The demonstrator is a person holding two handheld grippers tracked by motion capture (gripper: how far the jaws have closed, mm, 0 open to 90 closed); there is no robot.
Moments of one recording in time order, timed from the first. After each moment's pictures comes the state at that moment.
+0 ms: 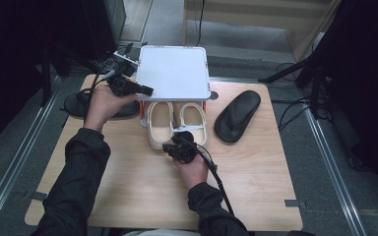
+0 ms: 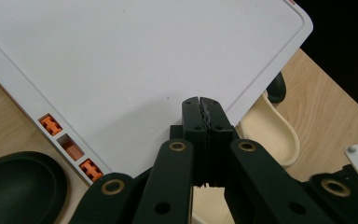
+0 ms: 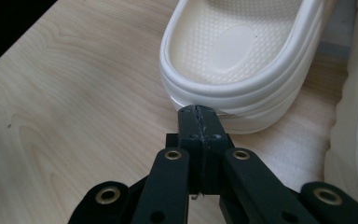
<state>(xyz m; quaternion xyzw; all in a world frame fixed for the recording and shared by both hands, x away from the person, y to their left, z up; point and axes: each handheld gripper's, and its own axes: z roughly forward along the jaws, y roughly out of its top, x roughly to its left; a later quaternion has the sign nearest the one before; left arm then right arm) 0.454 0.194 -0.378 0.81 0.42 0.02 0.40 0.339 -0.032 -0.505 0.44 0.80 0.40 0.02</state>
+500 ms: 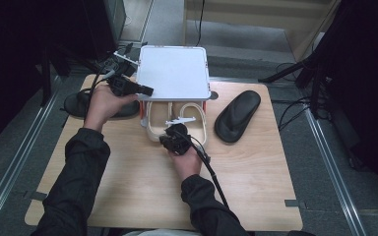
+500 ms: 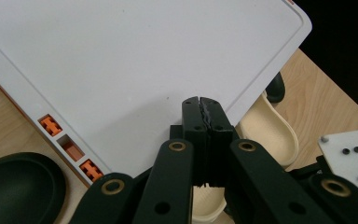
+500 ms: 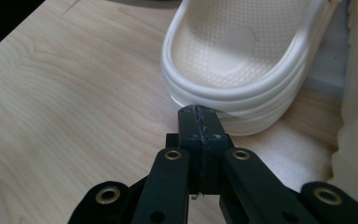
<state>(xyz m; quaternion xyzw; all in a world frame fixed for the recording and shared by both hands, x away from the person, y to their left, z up) 0.455 0.195 -0.378 0.81 0.42 0.02 0.41 0.362 -0.014 -0.506 0.44 0.80 0.40 0.05</state>
